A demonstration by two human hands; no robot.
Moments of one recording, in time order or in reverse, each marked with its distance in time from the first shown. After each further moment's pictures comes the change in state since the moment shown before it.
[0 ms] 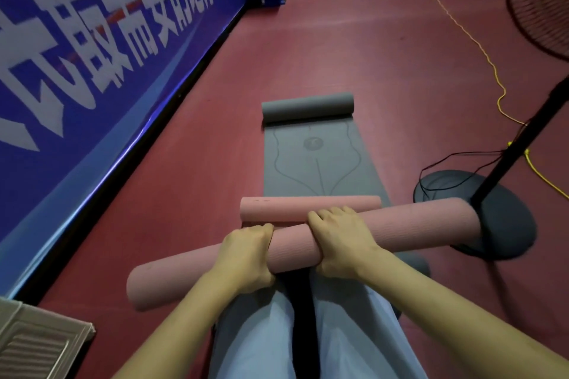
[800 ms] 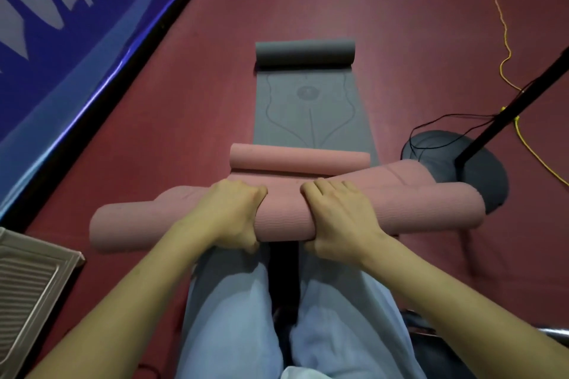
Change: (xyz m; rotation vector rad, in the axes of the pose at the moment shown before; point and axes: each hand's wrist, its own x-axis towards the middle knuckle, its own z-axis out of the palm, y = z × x) left_hand -0.042 0.008 -0.022 0.083 -0.176 0.108; right_hand -0.057 -0.026 0.008 -0.025 0.052 0.004
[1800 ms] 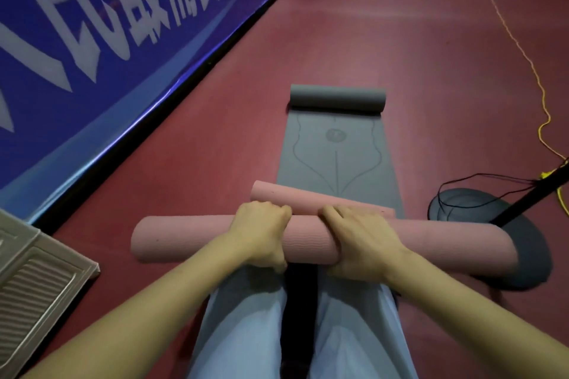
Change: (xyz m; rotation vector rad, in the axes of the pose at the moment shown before) left_hand 0.027 -0.001 -0.008 -0.027 0.093 -0.152; right_hand 0.050 0.031 -0.008 0.060 -0.143 -0.142
